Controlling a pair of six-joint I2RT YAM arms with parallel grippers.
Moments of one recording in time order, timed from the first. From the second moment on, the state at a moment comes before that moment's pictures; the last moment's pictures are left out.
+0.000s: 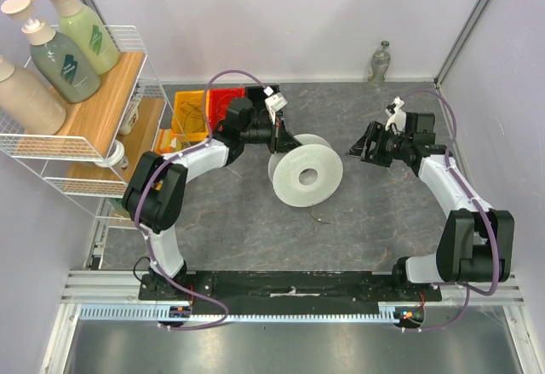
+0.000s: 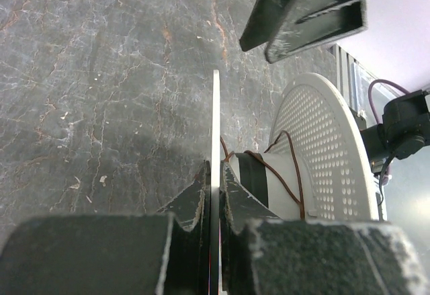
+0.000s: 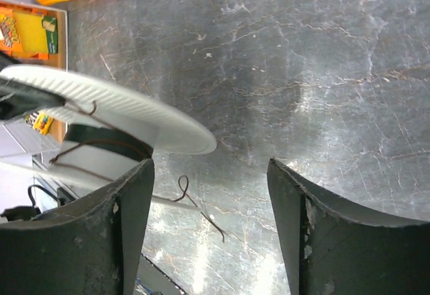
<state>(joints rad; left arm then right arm) -0.48 1.84 1.18 0.35 0.91 -0.24 -0.03 1.40 0.94 -0.33 -0.62 0.37</state>
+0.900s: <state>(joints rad) -0.45 2.03 1.32 0.38 1.03 -0.46 -0.03 1.41 0.79 -0.15 -0.91 0.16</state>
